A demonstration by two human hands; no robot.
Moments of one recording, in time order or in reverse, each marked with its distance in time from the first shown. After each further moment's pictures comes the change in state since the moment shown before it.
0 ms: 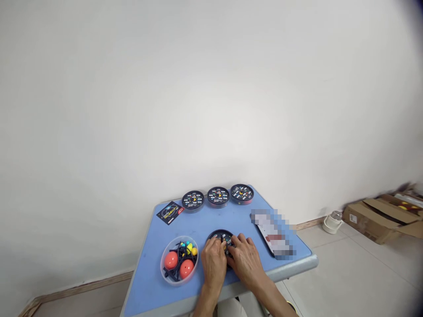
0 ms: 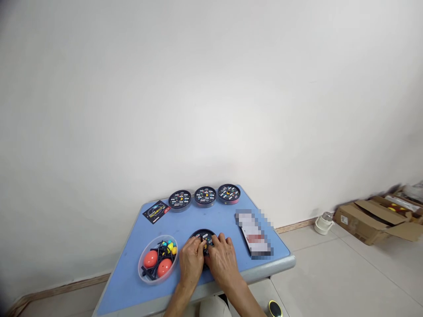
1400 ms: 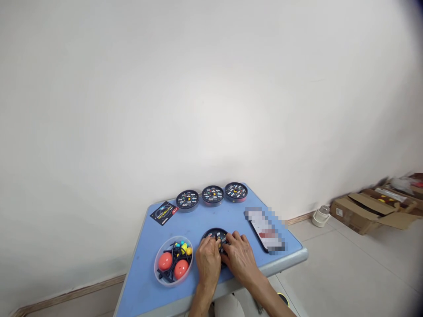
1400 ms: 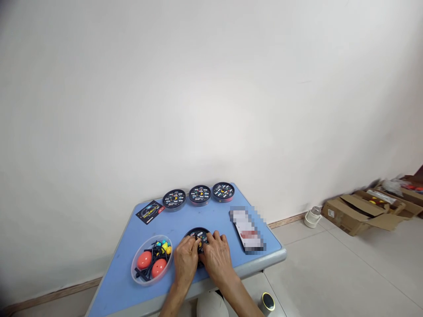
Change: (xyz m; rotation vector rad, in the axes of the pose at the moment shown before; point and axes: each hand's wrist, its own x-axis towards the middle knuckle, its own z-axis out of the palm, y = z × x) left_hand 0.000 -0.002 0.001 -0.077 0.021 0.022; right_hand 0.001 -0.001 -0.002 -0.002 -0.016 0.014
